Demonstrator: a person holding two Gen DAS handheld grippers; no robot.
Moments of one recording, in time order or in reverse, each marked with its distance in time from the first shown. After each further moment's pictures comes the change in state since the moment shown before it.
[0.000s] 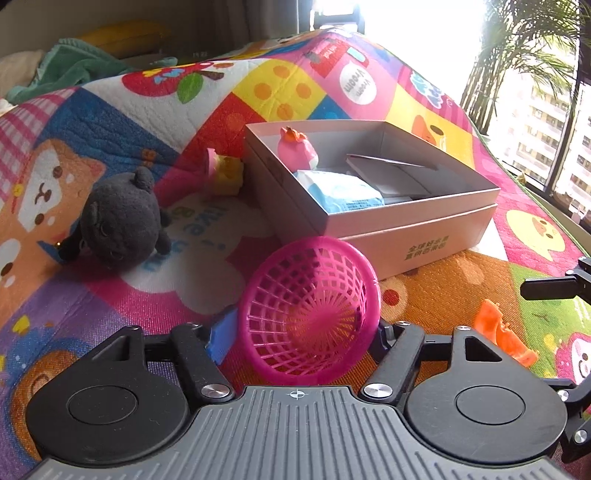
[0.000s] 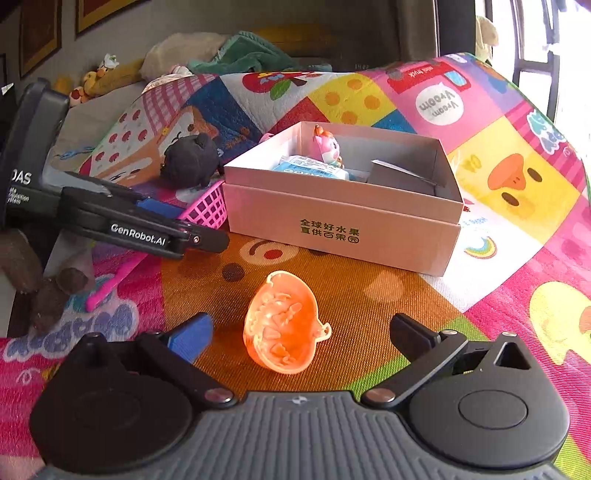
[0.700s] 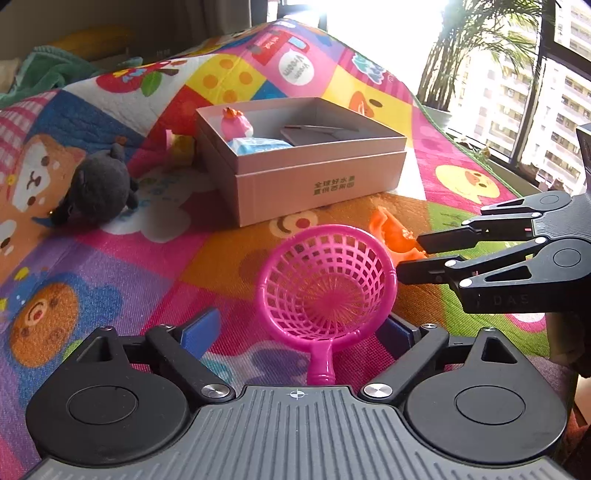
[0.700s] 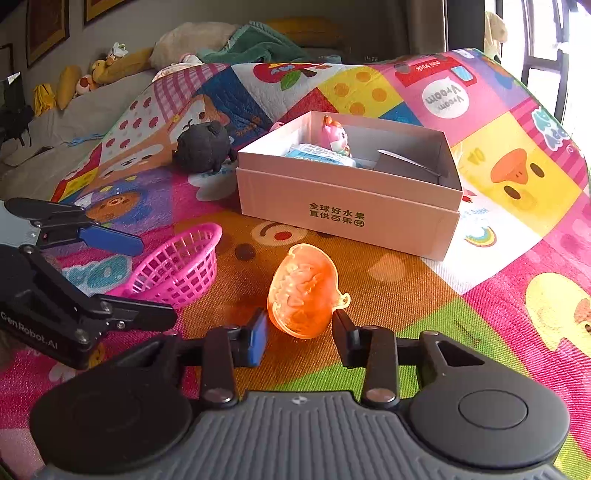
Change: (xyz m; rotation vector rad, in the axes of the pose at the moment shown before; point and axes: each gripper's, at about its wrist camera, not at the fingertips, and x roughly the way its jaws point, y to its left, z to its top) left arm -0.059 -0.037 -0.046 0.059 0.048 -0.080; right arm -0.011 0.002 -0.005 -0.016 0.047 0.012
